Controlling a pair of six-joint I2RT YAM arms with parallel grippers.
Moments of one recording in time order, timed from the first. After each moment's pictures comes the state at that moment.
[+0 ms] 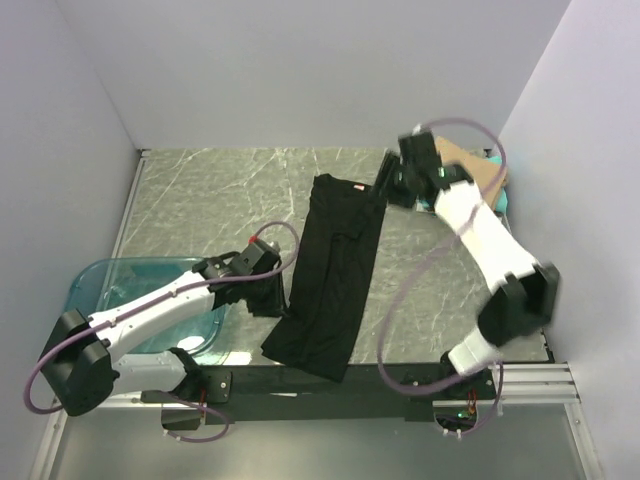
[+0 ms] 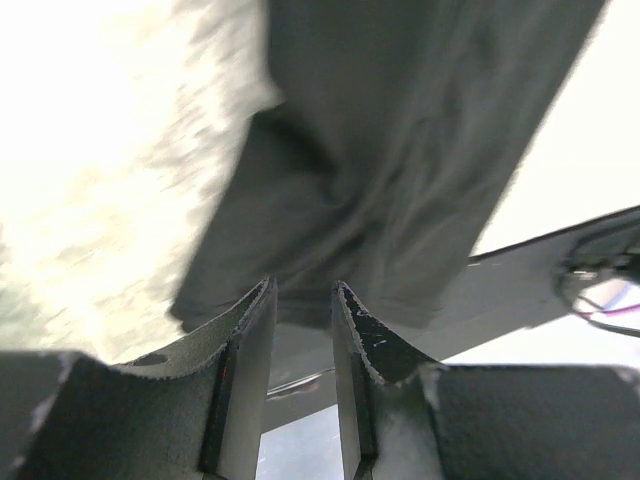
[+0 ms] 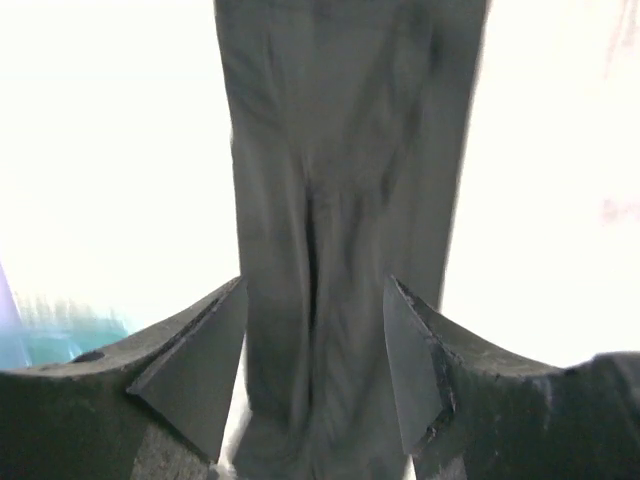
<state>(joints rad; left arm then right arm) -0.79 1.20 0.82 -0.68 0.09 -0.87 0.32 1.65 1.61 -0.79 0.00 0.65</state>
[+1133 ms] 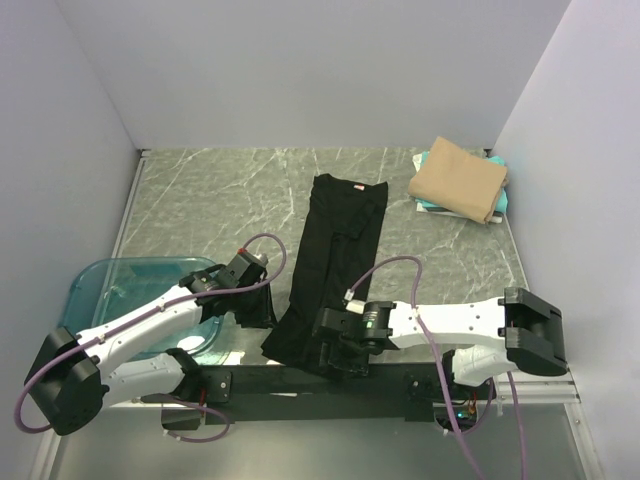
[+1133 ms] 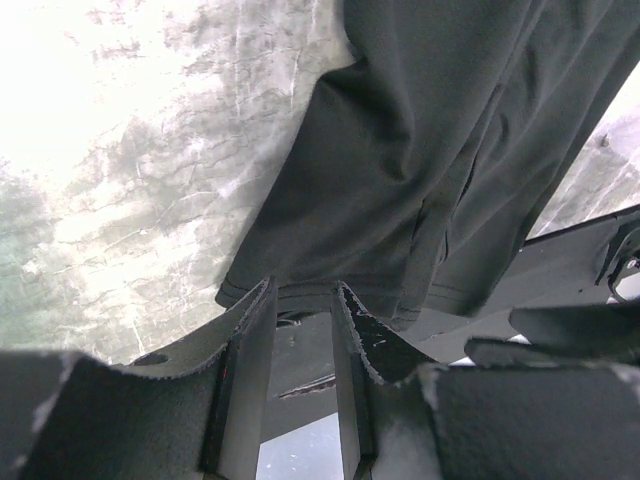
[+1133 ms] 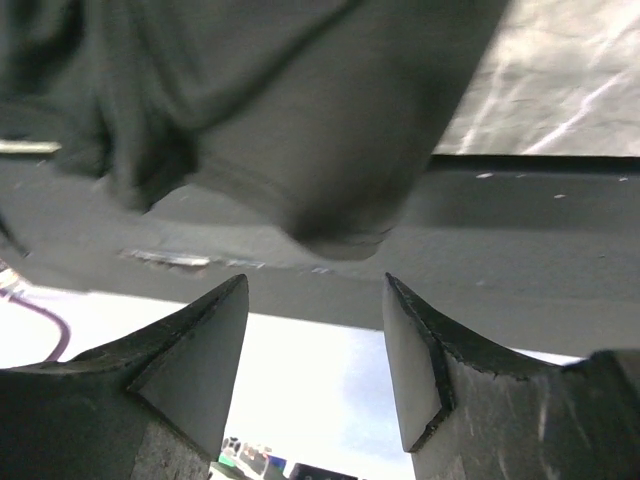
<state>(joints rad) -0.74 1.08 0.65 -0.67 0.12 -0.83 1.34 1.38 0.82 -0.74 0.01 1.51</state>
